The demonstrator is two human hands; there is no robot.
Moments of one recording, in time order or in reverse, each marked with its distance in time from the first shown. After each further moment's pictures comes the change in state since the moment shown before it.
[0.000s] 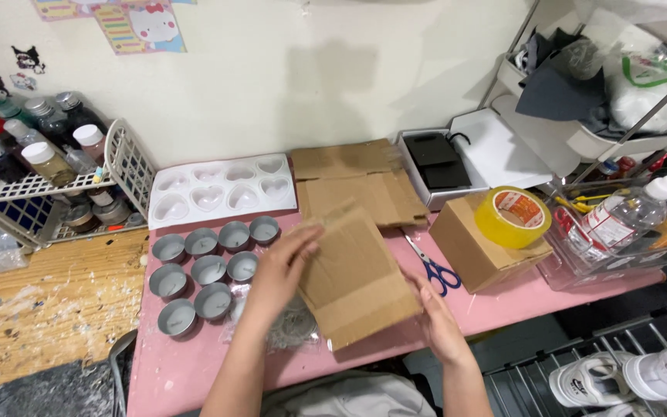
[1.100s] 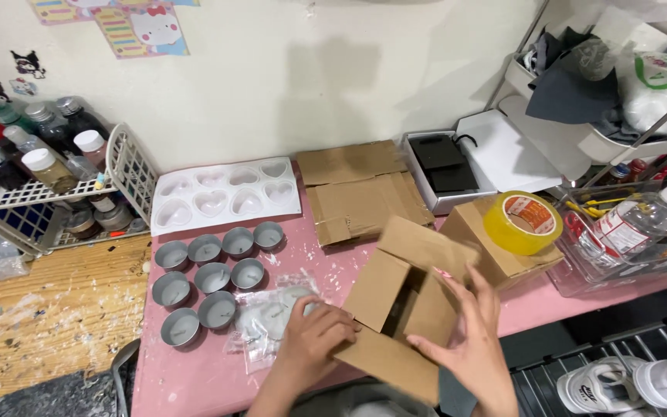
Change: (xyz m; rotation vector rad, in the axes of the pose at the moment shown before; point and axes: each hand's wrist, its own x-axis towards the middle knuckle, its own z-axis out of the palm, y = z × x) left_hand -0.080 -0.012 0.037 0.161 -0.169 0.485; right_hand -0.037 -0.086 0.051 -1.232 0.275 -0.505
